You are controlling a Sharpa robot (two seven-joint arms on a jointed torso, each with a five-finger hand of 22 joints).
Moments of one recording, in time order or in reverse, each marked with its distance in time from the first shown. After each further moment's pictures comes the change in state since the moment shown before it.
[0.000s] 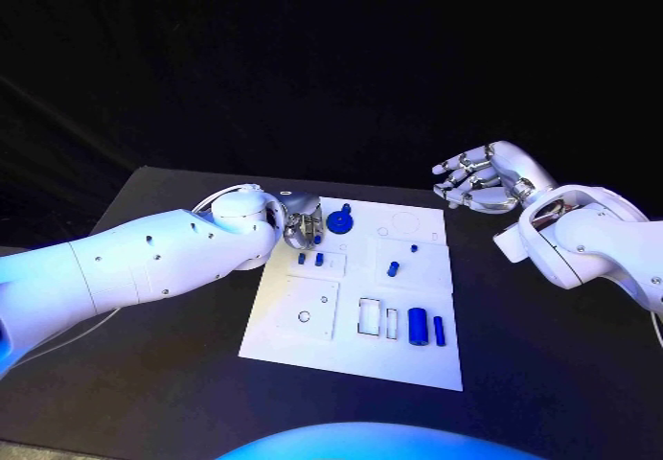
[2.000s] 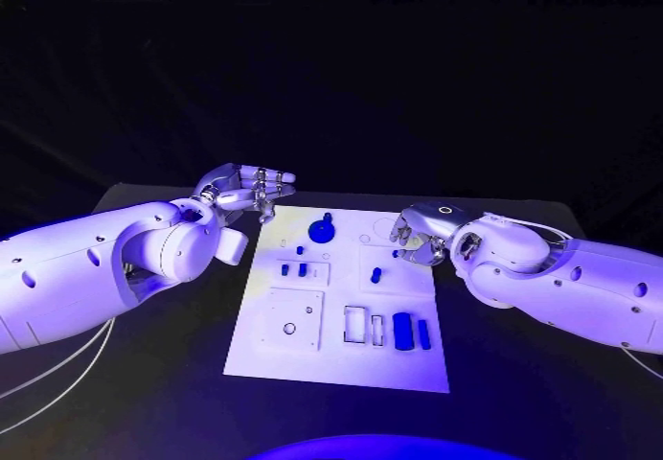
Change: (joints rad) left arm 0.035 -0.237 0.008 0.209 1.420 -0.298 0.463; left_hand -0.039 0.016 0.026 -0.015 0.000 -0.022 0.037 0.019 -0.068 -0.045 0.030 0.004 0.010 -0.158 0.025 -0.352 -0.465 0.078 -0.238 0.023 -0.430 -0.134; right arm -0.099 0.143 -0.006 -0.081 -0.810 0.259 -0.323; right_hand -0.003 -0.003 0.072 -0.086 -0.155 0.117 -0.031 -0.027 0.006 0.095 -0.023 -0.271 -0.206 0.127 -0.041 1.032 0.645 -0.078 0.311 -0.047 0.953 0.439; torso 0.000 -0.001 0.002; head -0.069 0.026
